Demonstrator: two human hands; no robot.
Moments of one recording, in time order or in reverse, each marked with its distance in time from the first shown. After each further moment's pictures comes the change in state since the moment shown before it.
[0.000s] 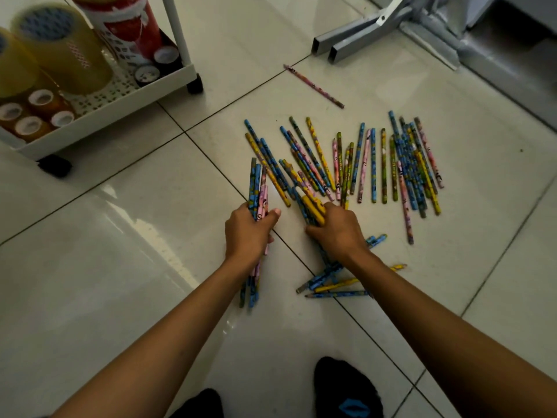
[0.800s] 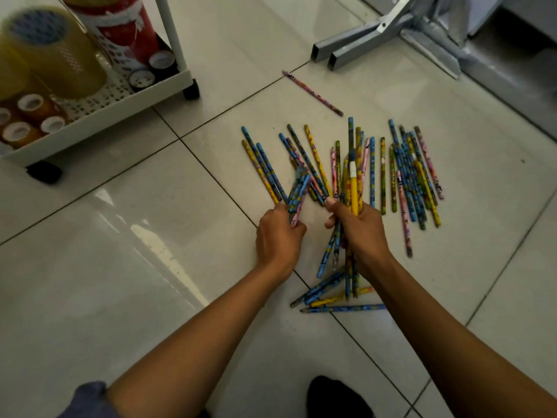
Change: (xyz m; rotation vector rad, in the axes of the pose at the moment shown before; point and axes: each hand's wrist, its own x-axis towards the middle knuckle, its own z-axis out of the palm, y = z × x) left_hand 0.005 0.018 0.055 0.383 0.019 0.167; right_hand -0.003 0.003 -0.031 0.884 0.167 0.150
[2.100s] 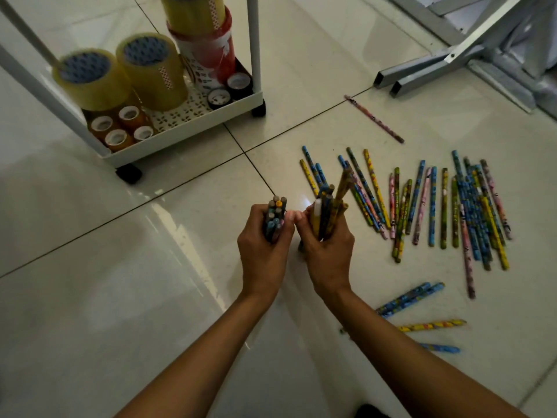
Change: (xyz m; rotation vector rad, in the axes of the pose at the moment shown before) left_hand -0.005 -0.056 -0.088 -0.596 0.422 0.227; right_hand -0.043 -0.006 0.126 0.146 -0.072 -0.466
